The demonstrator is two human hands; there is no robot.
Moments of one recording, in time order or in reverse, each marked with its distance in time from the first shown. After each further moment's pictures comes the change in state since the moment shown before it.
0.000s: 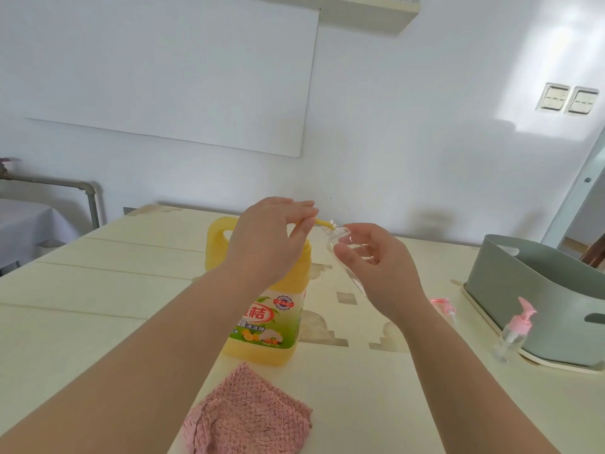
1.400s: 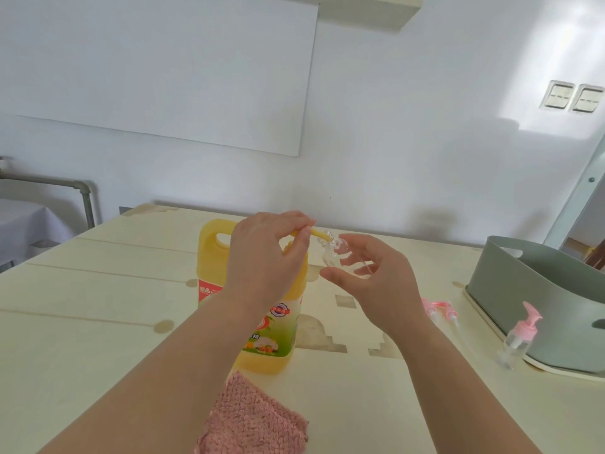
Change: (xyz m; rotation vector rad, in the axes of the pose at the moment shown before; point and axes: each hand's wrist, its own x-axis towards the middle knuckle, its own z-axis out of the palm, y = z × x) left_hand -0.011 -0.003 0.025 -0.135 0.202 -0.018; right_hand 0.002 0.014 0.003 -0.072 0.011 -0.087
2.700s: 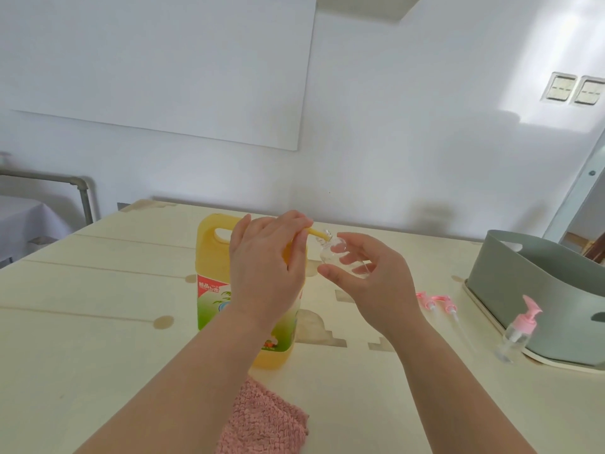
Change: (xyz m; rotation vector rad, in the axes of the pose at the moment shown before) left_hand -0.017 -0.011 0.016 0.137 0.140 0.117; right_hand -0.006 0.003 0.005 0.019 0.006 0.013
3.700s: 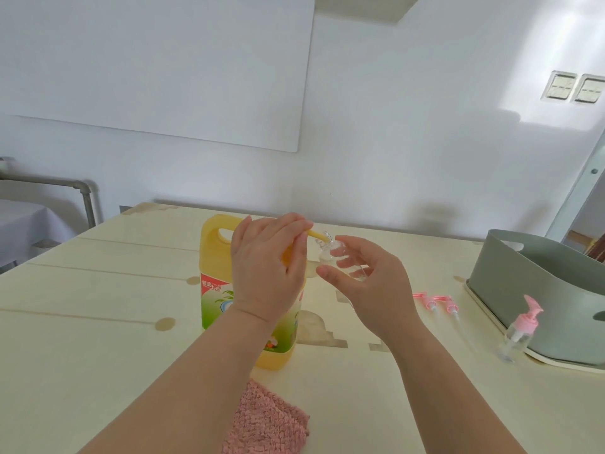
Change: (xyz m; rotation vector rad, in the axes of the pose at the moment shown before) left_hand -0.001 -0.006 0.009 -0.010 0.104 0.069; right_hand -0.003 0.000 0.002 0.005 -0.002 0.031
